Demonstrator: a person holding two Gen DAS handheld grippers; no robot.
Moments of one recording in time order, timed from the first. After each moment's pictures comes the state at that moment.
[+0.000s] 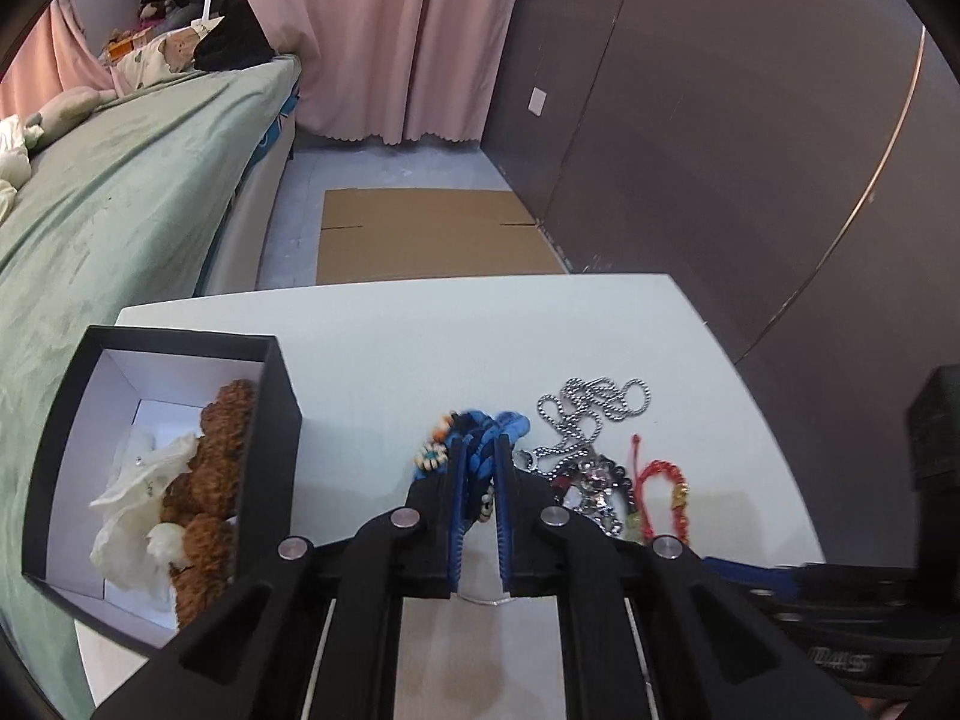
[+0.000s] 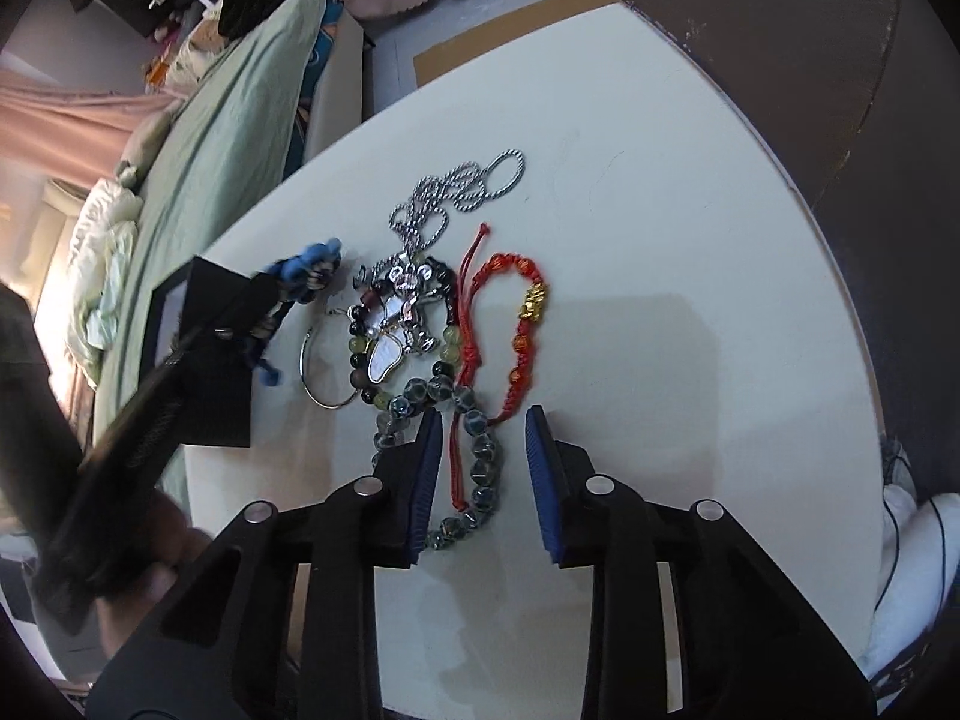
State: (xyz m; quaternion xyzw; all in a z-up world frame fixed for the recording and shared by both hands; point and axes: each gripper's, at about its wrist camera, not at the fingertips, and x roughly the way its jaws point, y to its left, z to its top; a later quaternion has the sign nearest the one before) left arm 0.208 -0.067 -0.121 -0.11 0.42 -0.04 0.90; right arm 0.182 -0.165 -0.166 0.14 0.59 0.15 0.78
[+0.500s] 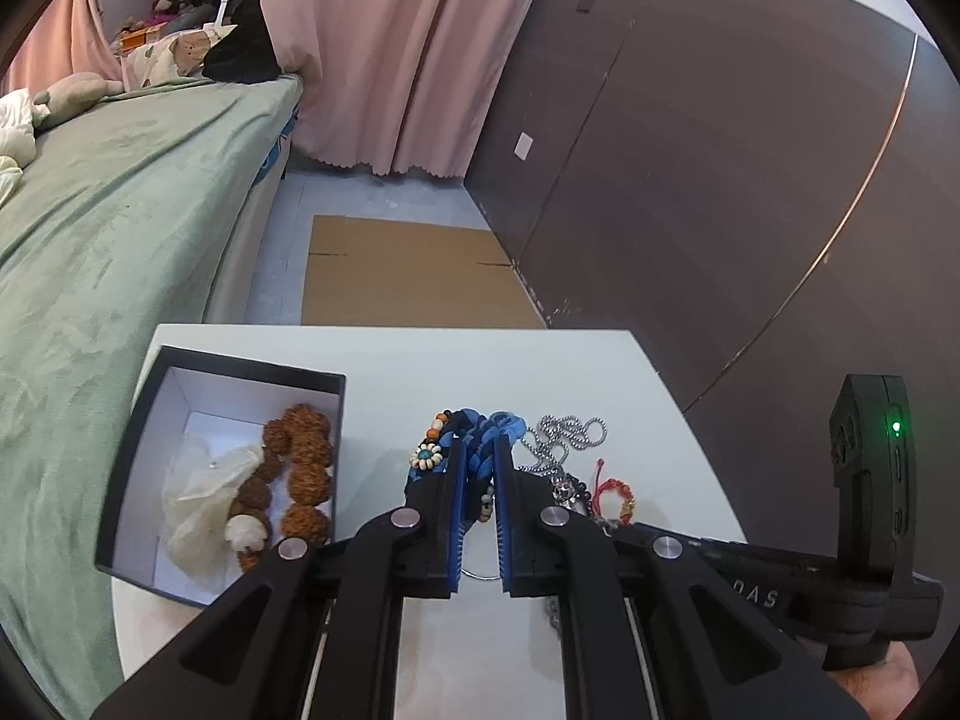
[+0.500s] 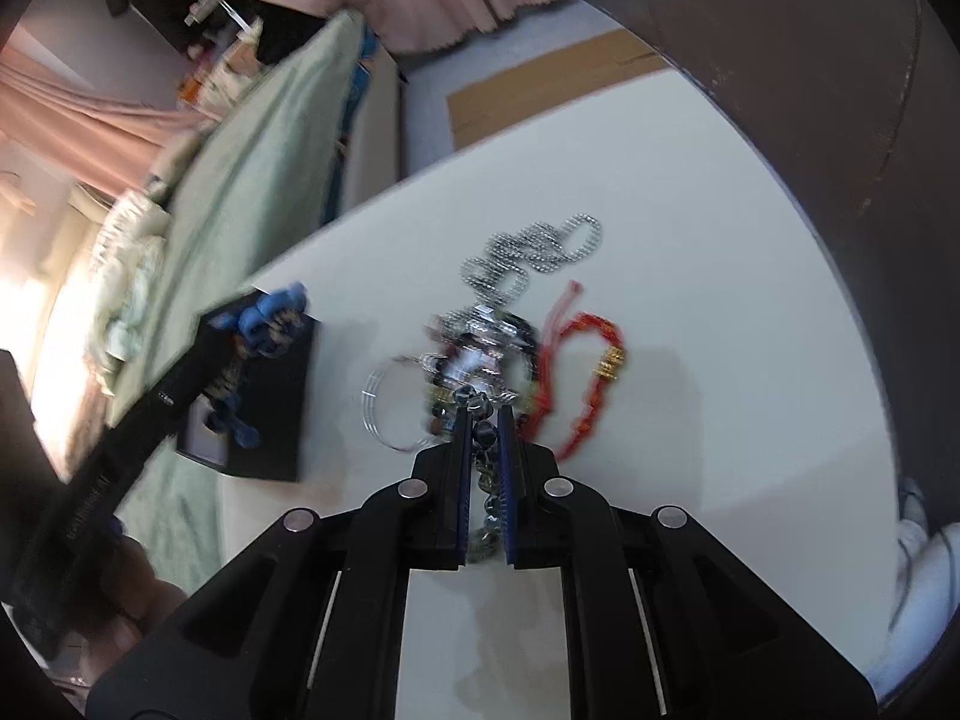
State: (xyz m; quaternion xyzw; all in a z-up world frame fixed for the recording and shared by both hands) left arm 0.173 -0.034 -0.074 -0.15 0.38 -0.06 0.91; right arm 0.179 -0.154 -0.138 0.16 0.53 0.18 0.81
